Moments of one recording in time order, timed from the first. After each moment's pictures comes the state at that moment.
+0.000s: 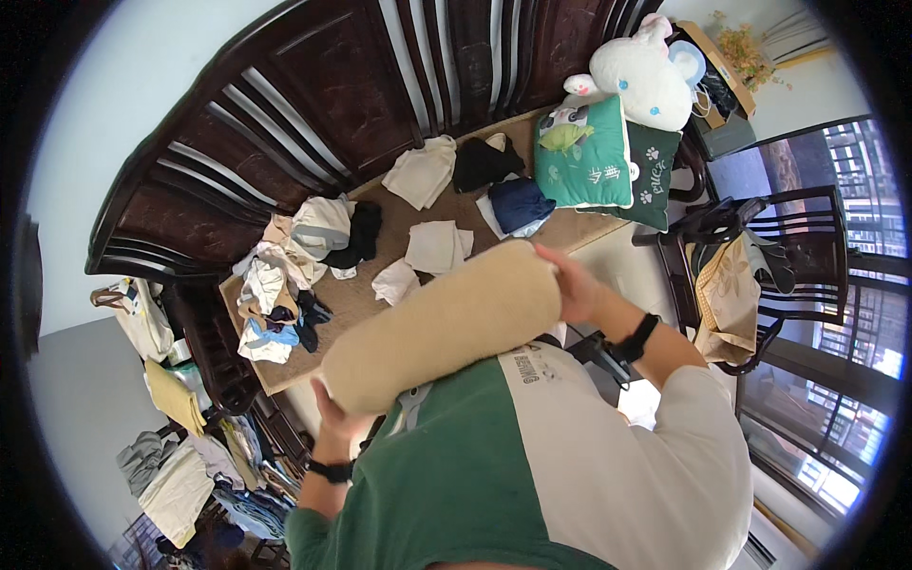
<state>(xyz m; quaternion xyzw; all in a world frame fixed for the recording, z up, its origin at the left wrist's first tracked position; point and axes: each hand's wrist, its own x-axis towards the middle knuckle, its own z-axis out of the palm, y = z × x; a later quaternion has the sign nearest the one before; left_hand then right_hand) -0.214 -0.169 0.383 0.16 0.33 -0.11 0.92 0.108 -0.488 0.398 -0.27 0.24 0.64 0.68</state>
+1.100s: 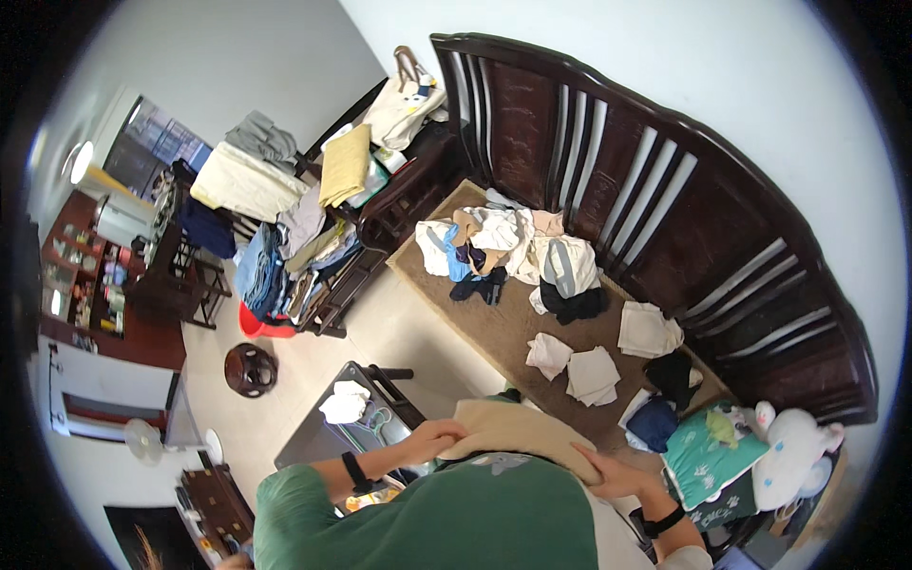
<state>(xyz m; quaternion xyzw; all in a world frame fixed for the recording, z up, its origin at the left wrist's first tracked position) -0.305 -0.293 0.357 0.65 0.43 0.08 0.62 0.109 -0.378 0.394 -0.42 -0.64 0.63 0.11</state>
